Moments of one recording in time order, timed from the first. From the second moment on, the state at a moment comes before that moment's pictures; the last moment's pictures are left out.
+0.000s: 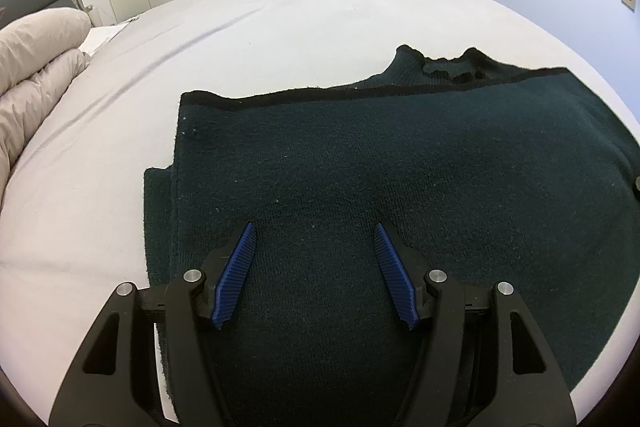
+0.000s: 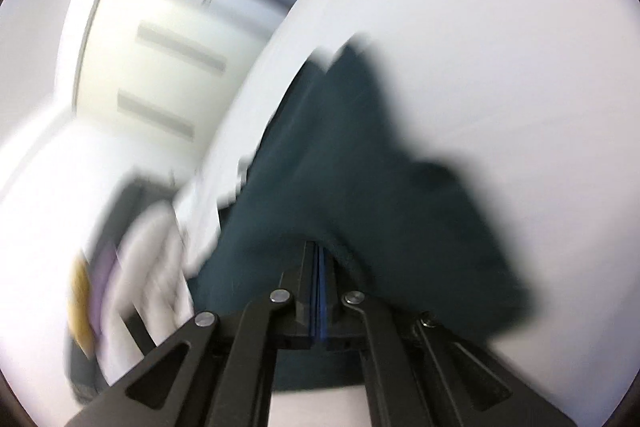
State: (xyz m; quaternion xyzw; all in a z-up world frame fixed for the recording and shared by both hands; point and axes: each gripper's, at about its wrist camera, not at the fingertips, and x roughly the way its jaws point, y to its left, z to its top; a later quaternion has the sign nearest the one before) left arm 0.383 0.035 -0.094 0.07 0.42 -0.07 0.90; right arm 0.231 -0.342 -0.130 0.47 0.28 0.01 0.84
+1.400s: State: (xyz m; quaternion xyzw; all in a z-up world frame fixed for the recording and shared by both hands) left arm 0.291 0.150 -0.117 -0.31 0.46 -0.18 0.82; right arm 0.170 -0.386 -0.107 0.50 0.22 -0.11 0.83
